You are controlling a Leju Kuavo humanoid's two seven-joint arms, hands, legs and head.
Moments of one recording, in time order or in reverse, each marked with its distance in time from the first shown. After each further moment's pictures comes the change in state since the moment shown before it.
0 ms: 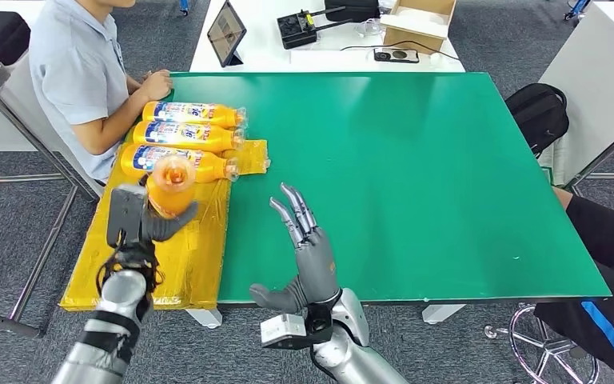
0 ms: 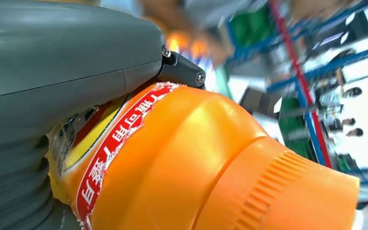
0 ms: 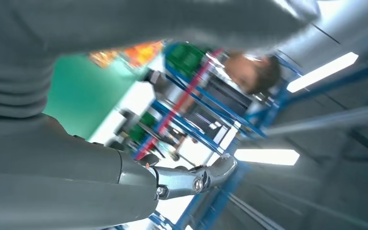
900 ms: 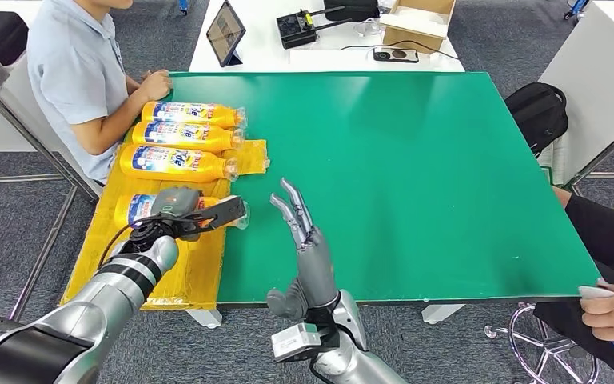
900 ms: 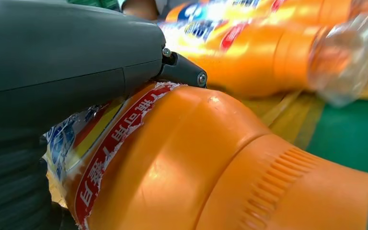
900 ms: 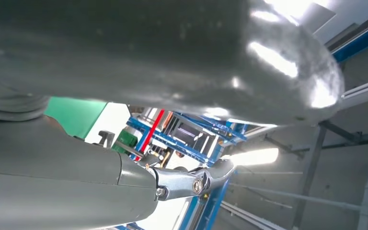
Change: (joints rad) left arm -0.398 -0.014 -0.196 0.712 -0.821 -0.207 0.399; right arm 0.013 -0.032 0.083 -0.122 -0.149 0.066 0.000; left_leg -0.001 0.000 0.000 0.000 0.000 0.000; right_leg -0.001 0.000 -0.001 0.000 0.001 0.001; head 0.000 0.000
